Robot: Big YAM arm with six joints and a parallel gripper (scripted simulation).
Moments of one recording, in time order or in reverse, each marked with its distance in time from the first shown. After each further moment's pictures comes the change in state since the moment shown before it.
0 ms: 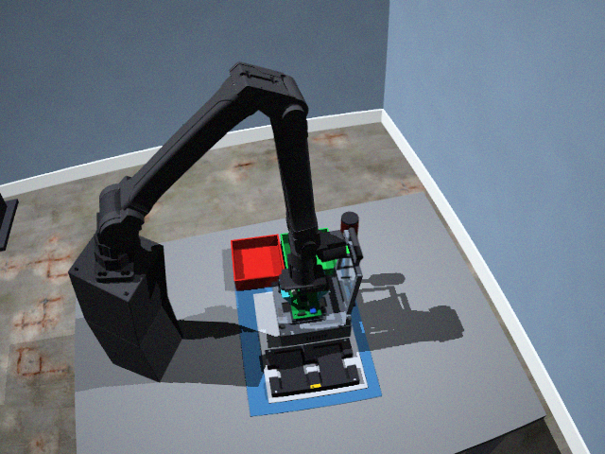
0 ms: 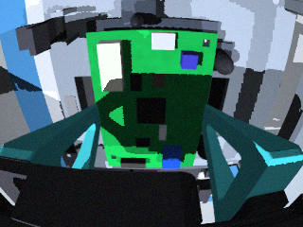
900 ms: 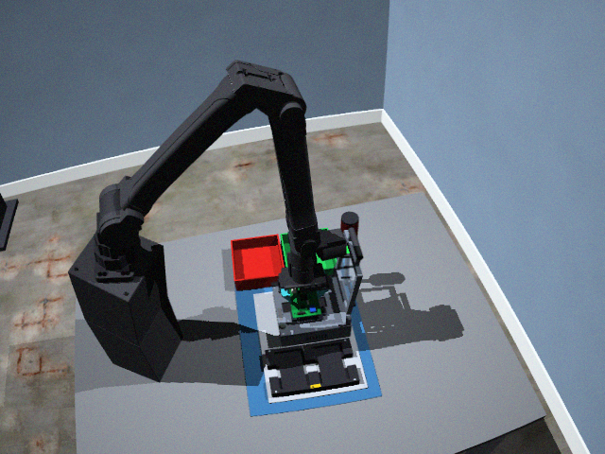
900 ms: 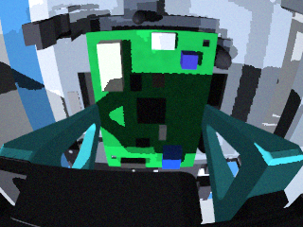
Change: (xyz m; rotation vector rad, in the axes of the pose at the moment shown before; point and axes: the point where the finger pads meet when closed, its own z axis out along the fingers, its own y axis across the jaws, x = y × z) arm 0.001 0.001 -0.006 -0.001 0.000 0.001
